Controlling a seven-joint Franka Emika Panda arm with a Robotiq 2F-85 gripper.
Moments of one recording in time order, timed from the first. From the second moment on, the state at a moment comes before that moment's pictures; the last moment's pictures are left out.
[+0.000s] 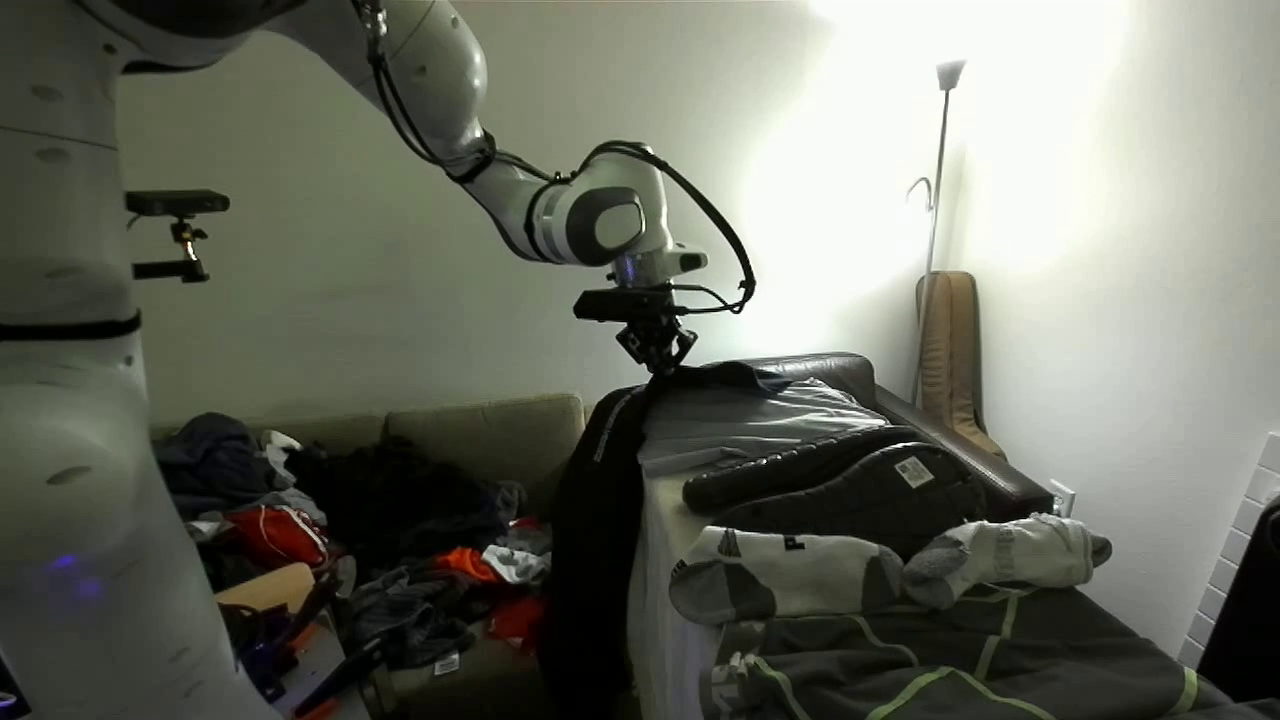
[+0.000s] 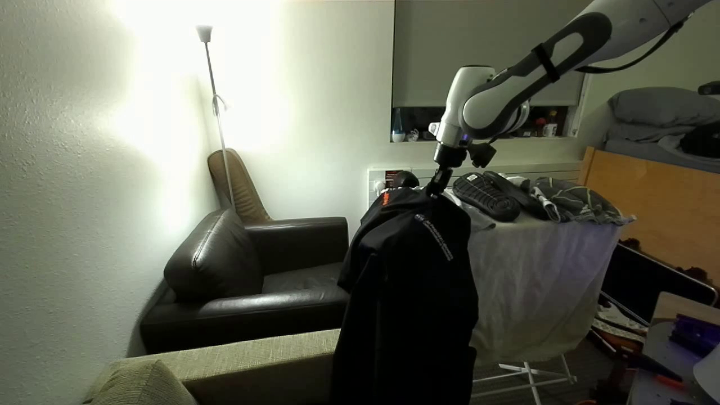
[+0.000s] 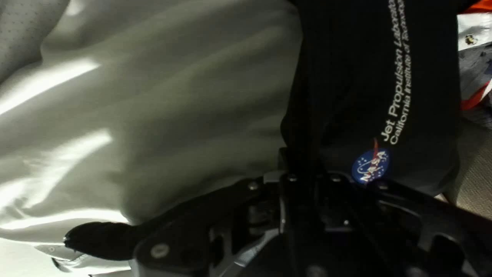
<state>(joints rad) 0.01 0.17 0.06 -2.12 -0.01 2.51 -0.24</state>
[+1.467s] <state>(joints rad) 0.14 0.12 0.18 -2.14 -0.02 2.39 -0.41</state>
